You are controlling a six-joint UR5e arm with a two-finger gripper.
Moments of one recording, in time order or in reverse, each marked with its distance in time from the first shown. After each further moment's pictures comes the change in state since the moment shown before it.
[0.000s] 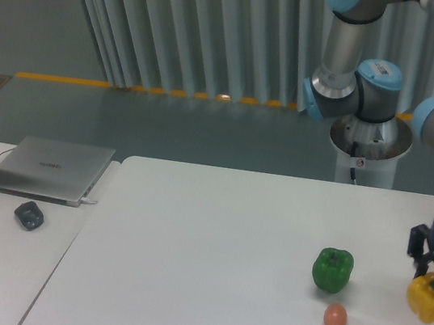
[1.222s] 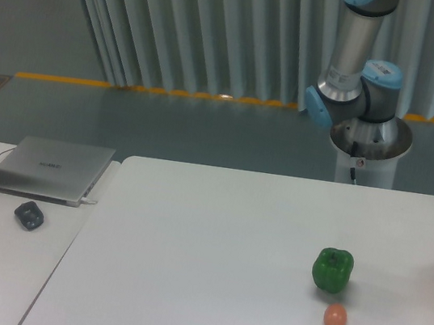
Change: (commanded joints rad) arm 0.181 0.014 0.031 -0.169 0.175 0.772
